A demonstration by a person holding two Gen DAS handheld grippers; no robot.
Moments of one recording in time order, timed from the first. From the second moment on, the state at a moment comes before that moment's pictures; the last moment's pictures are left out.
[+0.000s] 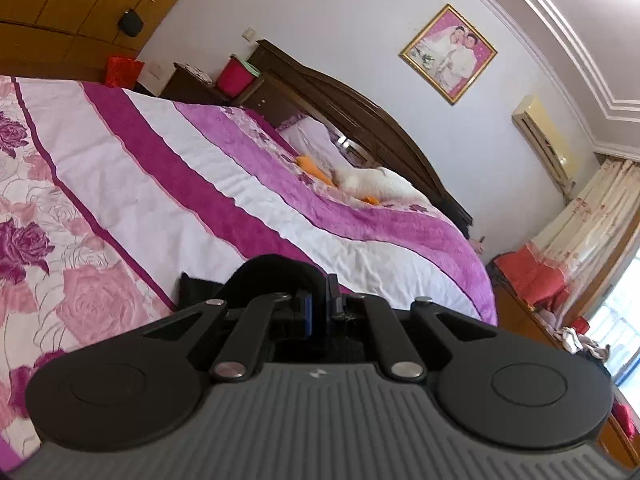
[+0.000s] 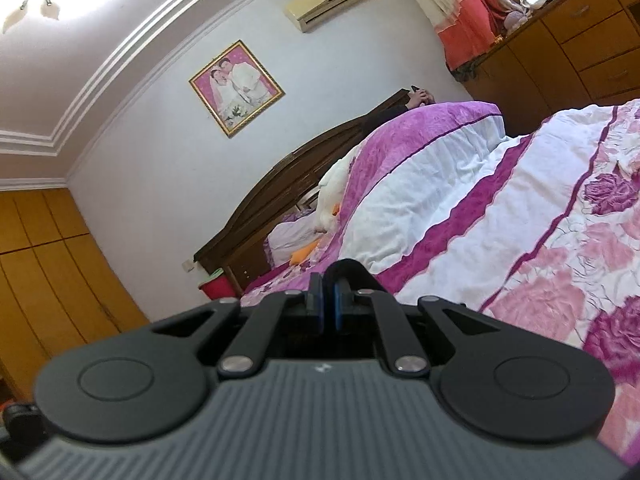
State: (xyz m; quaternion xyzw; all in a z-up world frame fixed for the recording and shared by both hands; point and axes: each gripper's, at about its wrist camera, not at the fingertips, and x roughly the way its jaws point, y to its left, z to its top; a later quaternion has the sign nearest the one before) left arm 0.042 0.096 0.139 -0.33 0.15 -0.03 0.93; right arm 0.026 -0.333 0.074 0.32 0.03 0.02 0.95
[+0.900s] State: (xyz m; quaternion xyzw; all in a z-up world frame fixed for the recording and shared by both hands) left arm 0.265 0.074 0.012 -0.22 0.25 0.02 0.94; right arm 0.201 -0.320 -0.010 0.20 0.12 -0.05 0.97
